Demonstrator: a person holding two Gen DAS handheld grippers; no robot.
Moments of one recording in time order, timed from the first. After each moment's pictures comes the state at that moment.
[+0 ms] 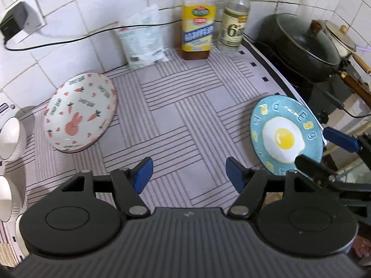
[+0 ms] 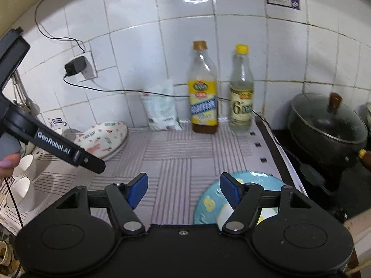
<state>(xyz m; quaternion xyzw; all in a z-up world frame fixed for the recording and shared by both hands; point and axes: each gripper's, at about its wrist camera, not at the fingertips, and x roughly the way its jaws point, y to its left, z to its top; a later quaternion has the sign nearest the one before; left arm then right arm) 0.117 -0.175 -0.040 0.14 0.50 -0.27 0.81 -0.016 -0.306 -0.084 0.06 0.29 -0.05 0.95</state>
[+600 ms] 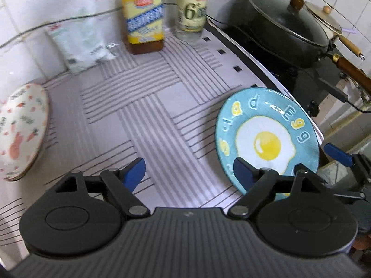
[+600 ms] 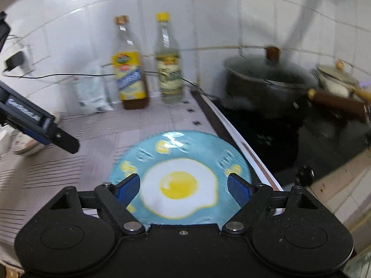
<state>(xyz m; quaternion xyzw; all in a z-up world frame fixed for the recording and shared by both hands) 0.121 -0.266 -0.114 0.16 0.50 -0.33 0.78 -0.045 -0.377 -0.169 0.09 0.29 -0.18 0.94</state>
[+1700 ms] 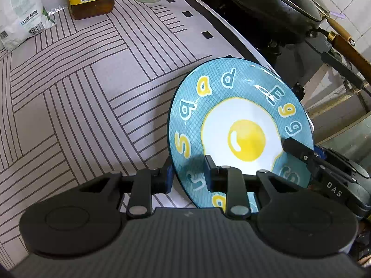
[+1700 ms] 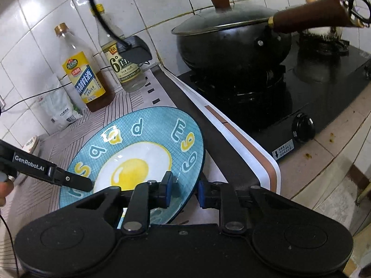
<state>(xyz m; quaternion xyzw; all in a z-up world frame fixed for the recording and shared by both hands) 0.130 -0.317 -0.185 0.13 0.55 -0.39 0.72 -0.051 -0.449 -0.222 0.23 0.29 -0.18 0.91</state>
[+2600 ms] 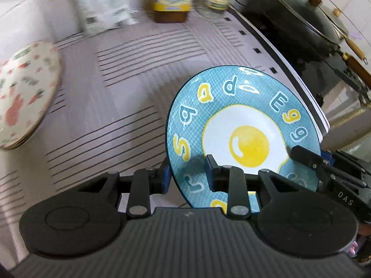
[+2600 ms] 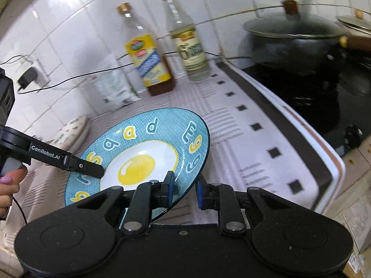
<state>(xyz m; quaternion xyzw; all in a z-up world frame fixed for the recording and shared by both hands) 0.144 -0.198 -0.135 0.11 0.54 -0.33 0.76 -0.022 -0.374 -0.192 0.21 0.31 -0.08 0.93</state>
